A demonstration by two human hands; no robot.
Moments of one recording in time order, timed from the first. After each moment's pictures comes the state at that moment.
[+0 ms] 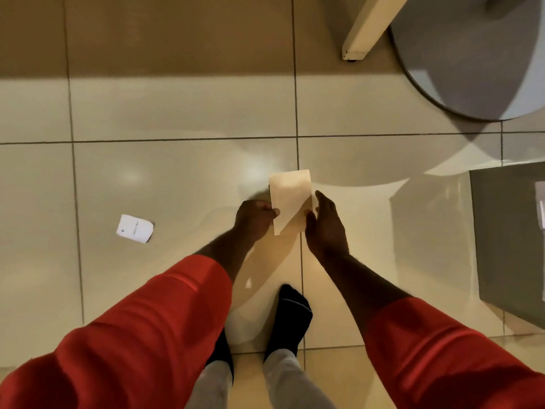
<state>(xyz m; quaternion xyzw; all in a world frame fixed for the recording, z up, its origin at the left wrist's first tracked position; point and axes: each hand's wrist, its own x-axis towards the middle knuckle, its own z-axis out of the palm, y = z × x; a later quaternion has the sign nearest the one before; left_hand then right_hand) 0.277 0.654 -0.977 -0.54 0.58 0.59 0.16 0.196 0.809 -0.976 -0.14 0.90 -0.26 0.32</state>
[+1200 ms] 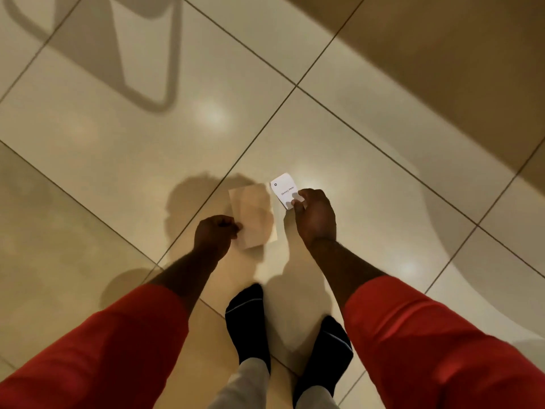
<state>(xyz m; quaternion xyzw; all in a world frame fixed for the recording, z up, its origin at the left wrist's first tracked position) 0.668 0.532 -0.989 -0.78 0.30 0.54 -0.09 0.449 0.540 -1.018 -0.46 0.79 -0.15 0.37</state>
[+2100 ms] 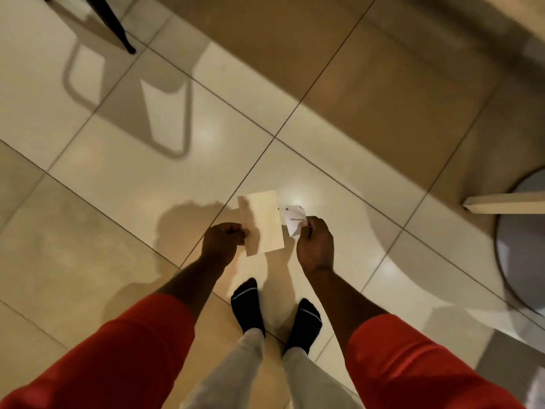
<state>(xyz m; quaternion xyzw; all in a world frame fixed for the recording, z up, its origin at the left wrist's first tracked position) 0.629 0.506 -0.762 -0.74 0.30 0.59 -0.12 0.434 0.566 -0.788 -0.35 0.84 -0.24 0.35</state>
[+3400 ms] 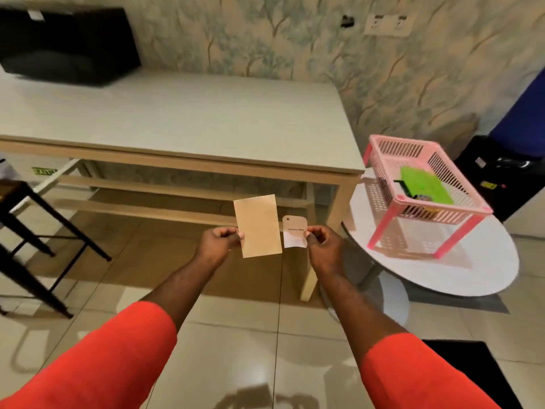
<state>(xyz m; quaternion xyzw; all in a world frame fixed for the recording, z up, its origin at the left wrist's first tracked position) 0.314 0.591 -0.089 -0.43 0.61 0.62 -0.23 0.133 0.753 -0.115 -0.25 0.76 -0.59 0.11</state>
